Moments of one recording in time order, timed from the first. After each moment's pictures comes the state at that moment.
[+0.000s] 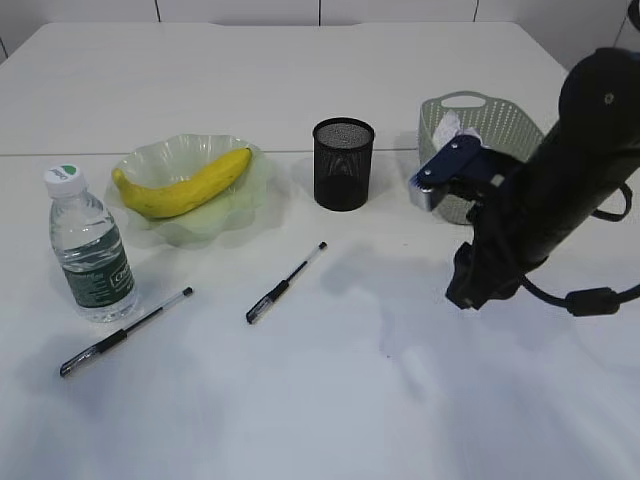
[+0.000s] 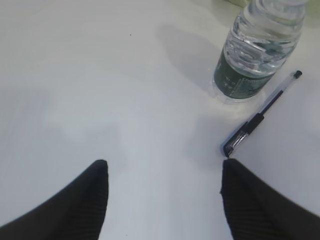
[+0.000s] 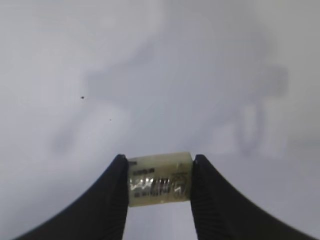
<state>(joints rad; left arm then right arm) -0.09 0.92 -0.59 0.18 0.61 -0.28 0.30 1.76 -1.12 0.18 0.75 -0.71</state>
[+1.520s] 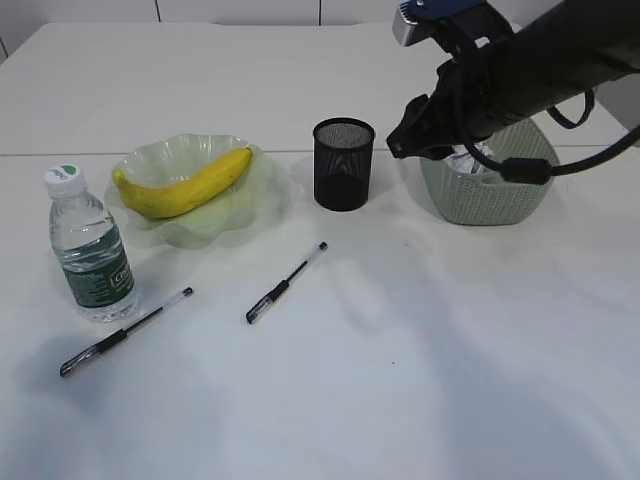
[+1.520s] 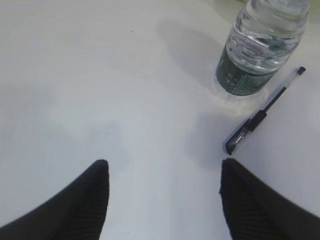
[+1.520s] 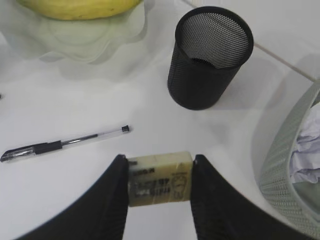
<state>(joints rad) -0.09 0.93 -0.59 0.19 0.61 -0.28 0.30 1.75 -1.33 0.42 0.49 -0.68</state>
